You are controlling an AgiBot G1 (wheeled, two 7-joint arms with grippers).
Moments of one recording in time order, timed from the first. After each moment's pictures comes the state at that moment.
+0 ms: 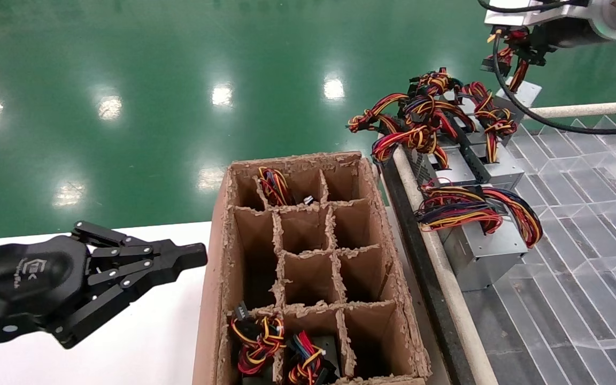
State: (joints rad) left arm -1.07 0.53 0.42 -1.20 0.59 1.38 -0.10; right arm 2.14 -1.21 -0.79 0.23 -2.23 -0.73 -0.02
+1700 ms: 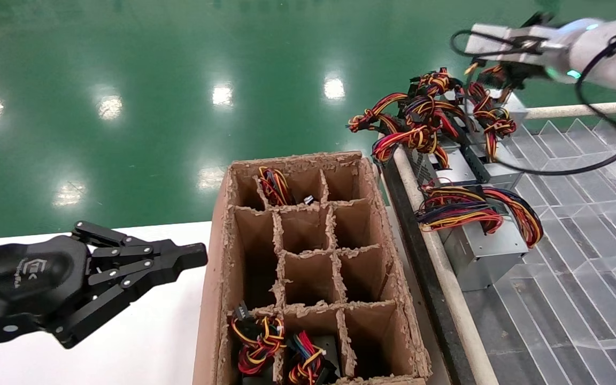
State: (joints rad) left arm -1.07 0.53 0.42 -1.20 0.59 1.38 -0.10; right arm 2.04 -1.32 -0.80 0.02 -2.25 -0.40 -0.01
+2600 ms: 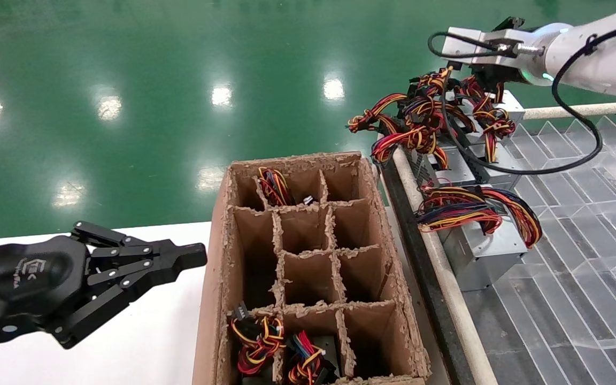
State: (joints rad) left arm -1.07 0.53 0.42 -1.20 0.59 1.38 -0.10; right arm 2.02 -1.34 -0.78 0.04 -2.20 -0.45 -0.03
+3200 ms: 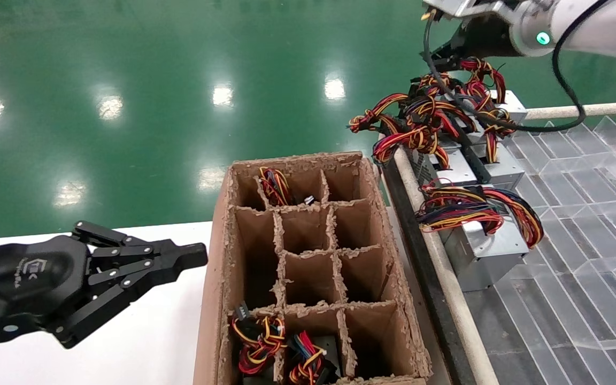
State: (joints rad) left arm -1.07 0.53 0.42 -1.20 0.59 1.38 -0.10; right arm 2.05 -1.30 -0.65 0.12 -1.97 -0.63 0.00
